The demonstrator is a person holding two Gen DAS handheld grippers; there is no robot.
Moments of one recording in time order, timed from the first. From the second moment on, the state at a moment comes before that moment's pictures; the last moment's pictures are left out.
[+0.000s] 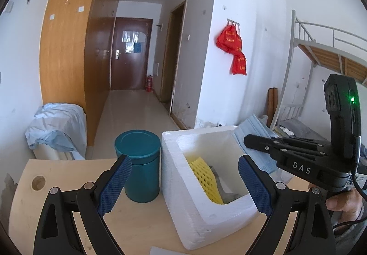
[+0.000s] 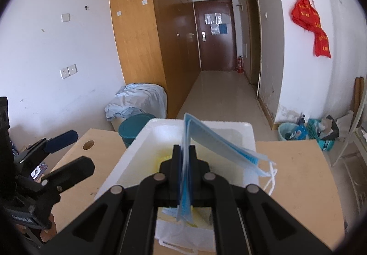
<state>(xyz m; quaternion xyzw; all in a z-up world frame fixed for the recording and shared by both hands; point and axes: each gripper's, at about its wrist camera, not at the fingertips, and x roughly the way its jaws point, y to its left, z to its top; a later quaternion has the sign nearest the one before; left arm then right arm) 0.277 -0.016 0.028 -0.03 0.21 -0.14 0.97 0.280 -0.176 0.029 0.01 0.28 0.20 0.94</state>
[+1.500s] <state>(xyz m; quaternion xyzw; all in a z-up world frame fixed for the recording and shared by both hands) 0.135 0.012 0.029 -0.03 0.21 -0.10 0.97 0.151 -0.160 0.019 -0.02 0.27 0.24 0.93</state>
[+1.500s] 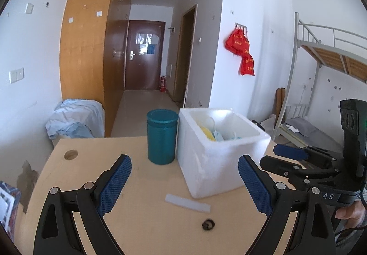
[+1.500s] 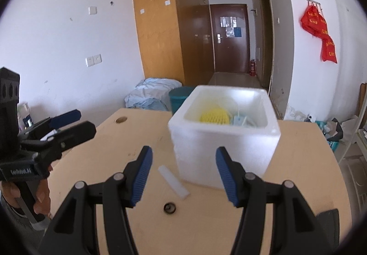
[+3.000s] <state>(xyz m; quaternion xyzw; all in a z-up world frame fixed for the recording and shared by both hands) 0.156 0.030 -0.078 -0.06 0.31 -0.14 0.94 0.162 -0.112 -0.097 -0.05 0.40 0.29 0.86</state>
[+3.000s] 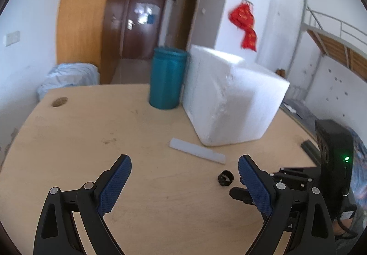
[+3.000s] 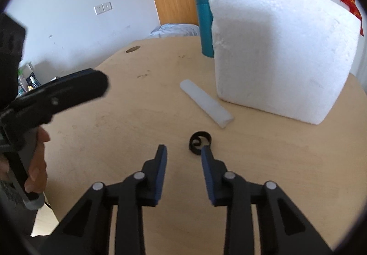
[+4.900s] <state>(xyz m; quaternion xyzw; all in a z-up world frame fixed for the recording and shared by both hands) 0.279 -0.015 -0.144 -0.03 0.43 -0.12 0.90 0.189 -0.108 -0.100 -0.06 0.43 0.30 0.85</state>
